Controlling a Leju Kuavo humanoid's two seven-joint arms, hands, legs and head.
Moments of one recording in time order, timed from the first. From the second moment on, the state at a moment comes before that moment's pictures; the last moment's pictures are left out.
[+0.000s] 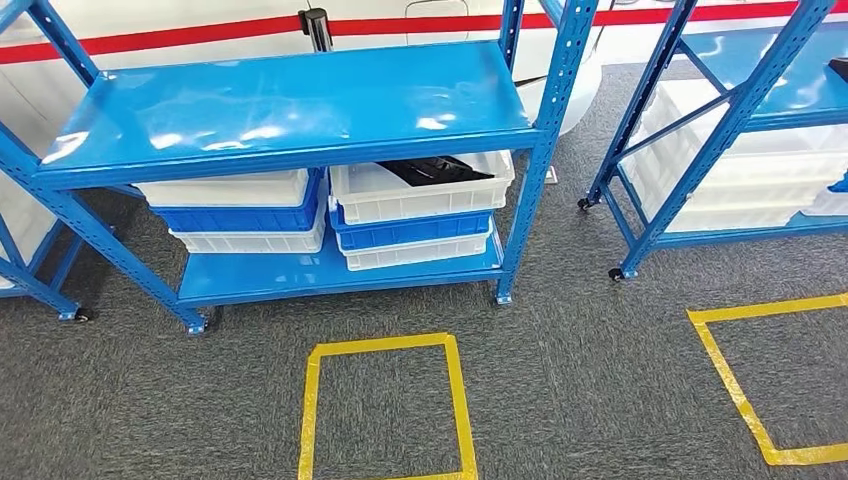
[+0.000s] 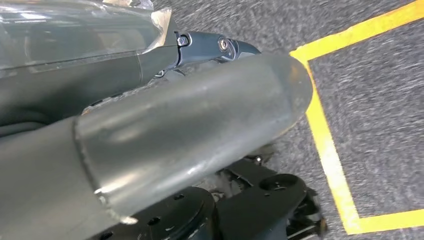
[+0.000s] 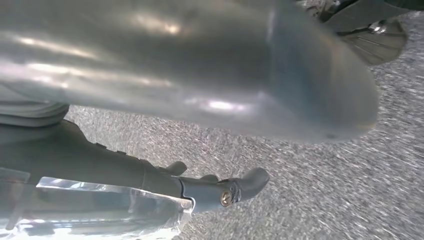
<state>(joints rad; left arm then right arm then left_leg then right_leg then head) -0.11 -0.13 0.73 -0.21 -0.85 0.07 -0.37 -0.07 0.05 -0.13 -0.19 0.69 -0.21 0.03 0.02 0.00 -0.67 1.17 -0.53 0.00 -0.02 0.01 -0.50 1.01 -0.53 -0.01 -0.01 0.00</state>
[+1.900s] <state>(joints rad) -0.11 -0.13 0.73 -0.21 -0.87 0.15 -0.34 -0.08 0.06 -0.13 -0.19 0.73 -0.21 0.03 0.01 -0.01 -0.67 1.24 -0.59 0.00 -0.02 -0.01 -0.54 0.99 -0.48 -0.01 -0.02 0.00</state>
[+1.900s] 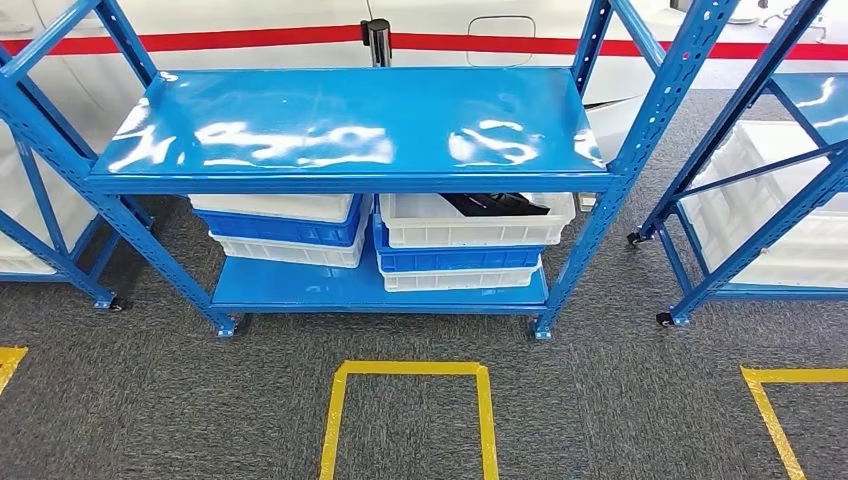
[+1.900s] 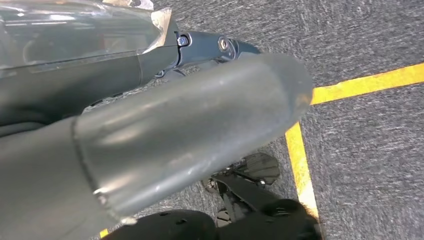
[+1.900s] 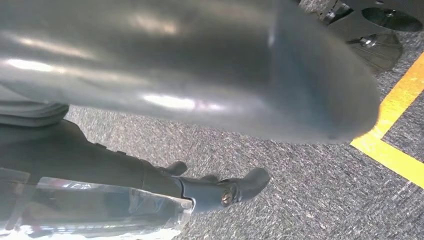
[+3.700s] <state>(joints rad) 0.12 -0.03 0.09 -0.37 -0.05 0.01 -0.02 0.12 0.01 -0.04 -0.36 0.04 -0.02 0.00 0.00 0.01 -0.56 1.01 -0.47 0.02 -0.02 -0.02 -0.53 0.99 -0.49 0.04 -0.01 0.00</state>
